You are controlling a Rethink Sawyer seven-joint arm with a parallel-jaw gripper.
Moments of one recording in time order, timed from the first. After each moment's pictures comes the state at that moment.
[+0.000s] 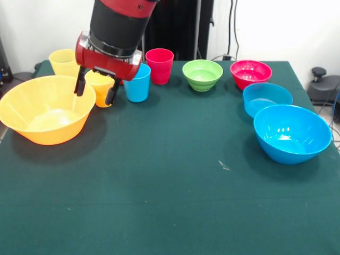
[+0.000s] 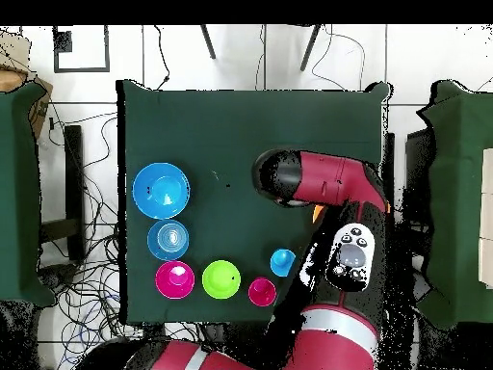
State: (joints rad) arm -0.17 -0.50 -0.28 1.34 -0.15 0.67 1.60
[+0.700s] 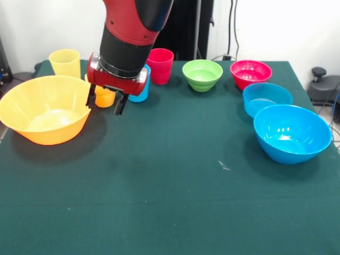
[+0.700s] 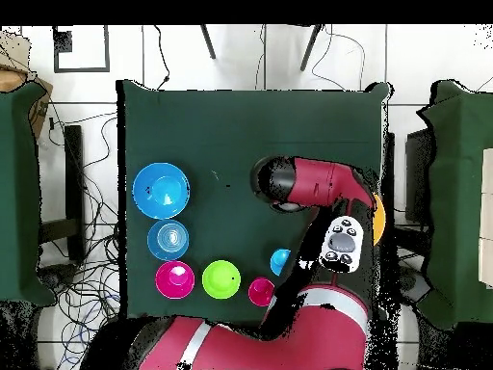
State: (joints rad) arm -0.17 -0.42 -0.27 1.34 -0.15 0.67 1.60
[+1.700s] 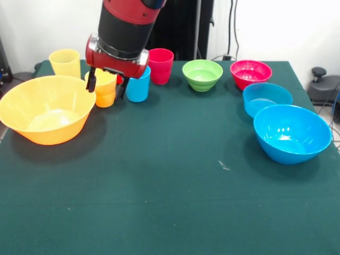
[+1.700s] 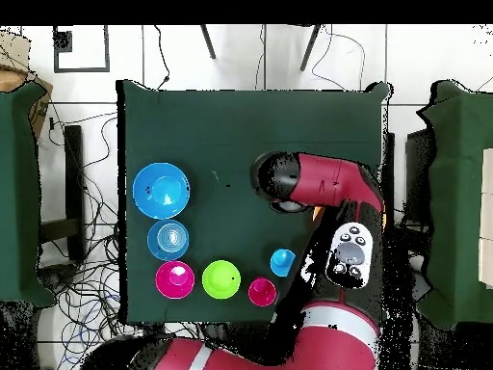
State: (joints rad) arm -0.18 -0.50 -0.26 1.36 -0.15 0.76 1.60
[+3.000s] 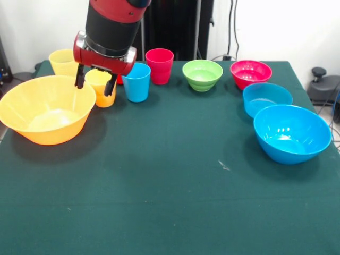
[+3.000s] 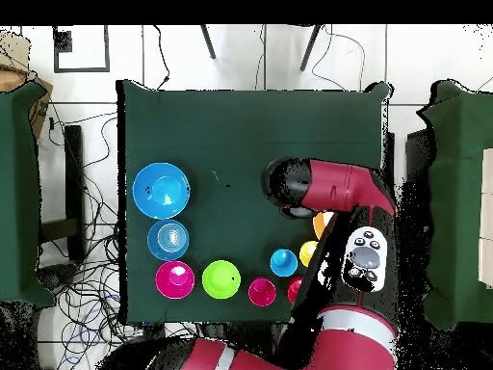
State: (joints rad) arm -0.23 -0.51 -0.23 1.37 -0.23 0.76 1.60
